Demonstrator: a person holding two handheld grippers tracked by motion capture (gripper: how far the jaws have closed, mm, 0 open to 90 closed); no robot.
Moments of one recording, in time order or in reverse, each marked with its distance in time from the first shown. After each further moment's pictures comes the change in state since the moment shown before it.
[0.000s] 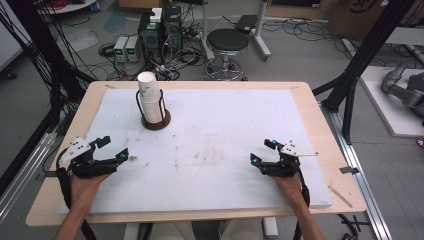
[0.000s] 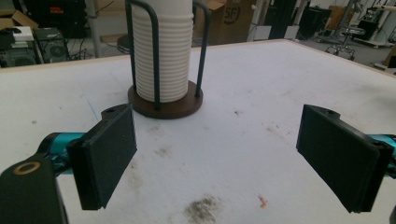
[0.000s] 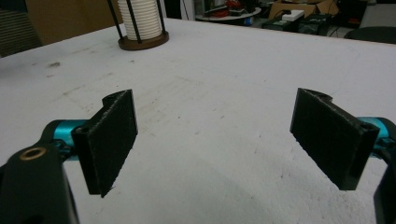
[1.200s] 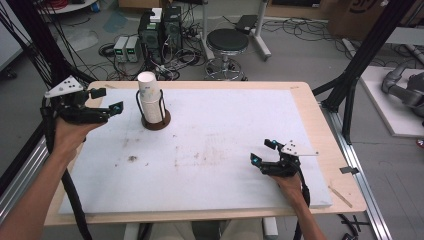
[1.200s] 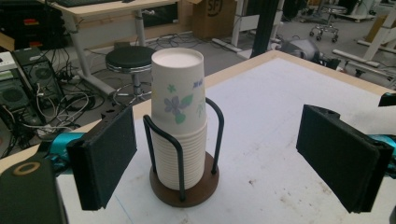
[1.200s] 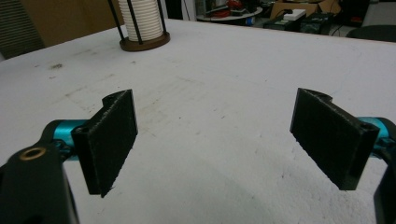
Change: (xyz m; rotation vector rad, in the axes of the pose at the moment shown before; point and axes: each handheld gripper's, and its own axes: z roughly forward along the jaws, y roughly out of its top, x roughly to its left) left arm 0.036 0.139 0.037 0.074 -0.089 0.082; right arm -0.001 0.000 0.000 0.000 0.008 0.007
